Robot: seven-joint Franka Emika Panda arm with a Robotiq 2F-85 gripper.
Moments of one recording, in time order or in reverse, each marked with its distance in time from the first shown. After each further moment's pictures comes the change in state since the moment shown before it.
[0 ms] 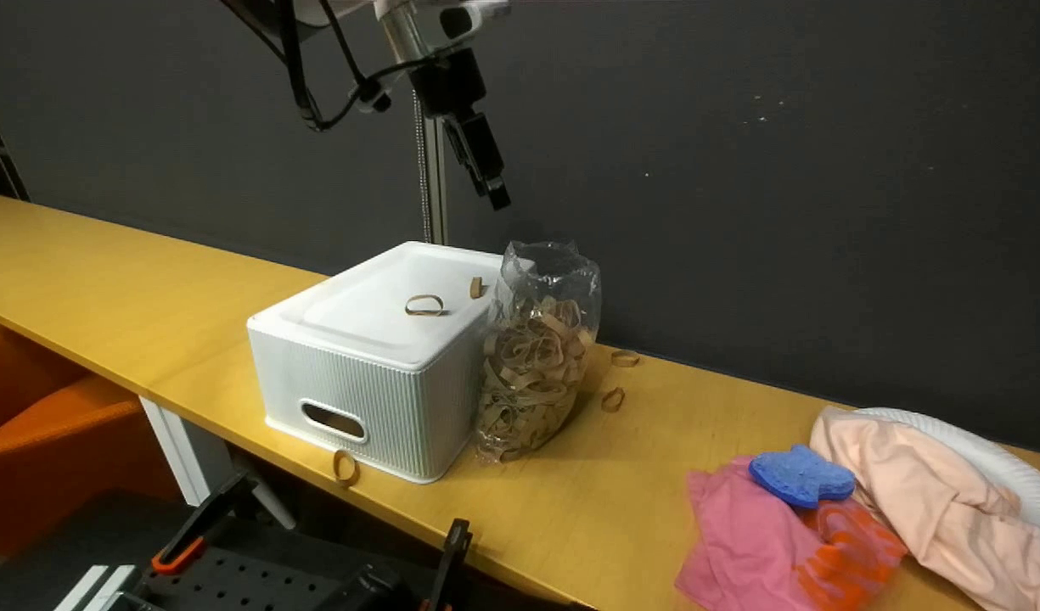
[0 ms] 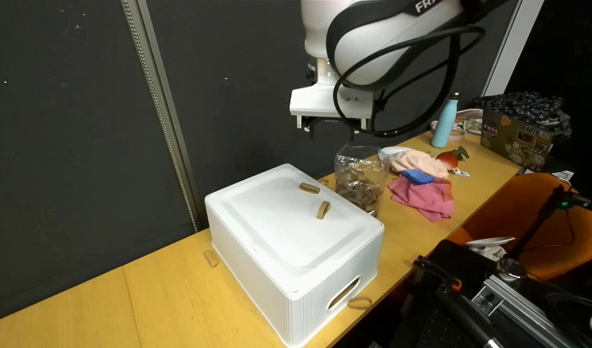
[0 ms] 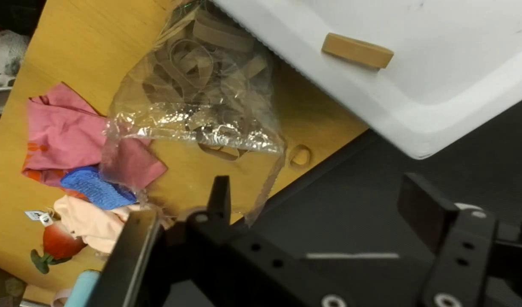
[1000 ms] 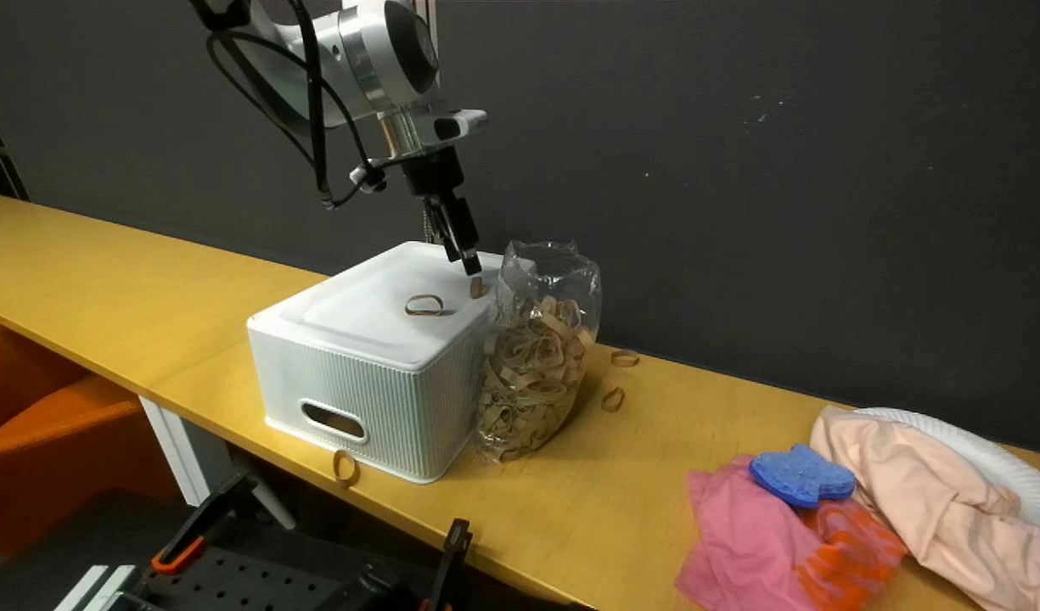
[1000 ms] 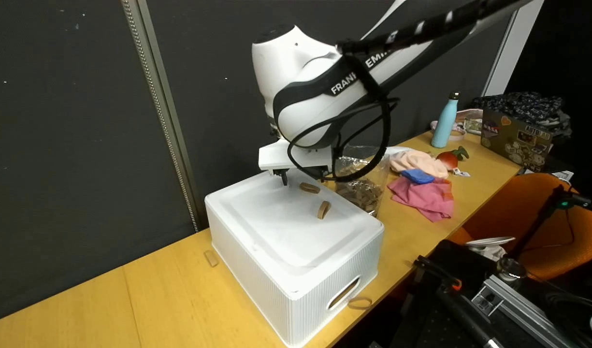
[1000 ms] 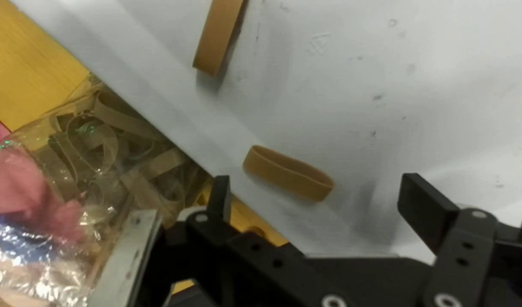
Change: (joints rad) arm 0.072 0.293 -0.001 0.178 0.078 0.004 -0.101
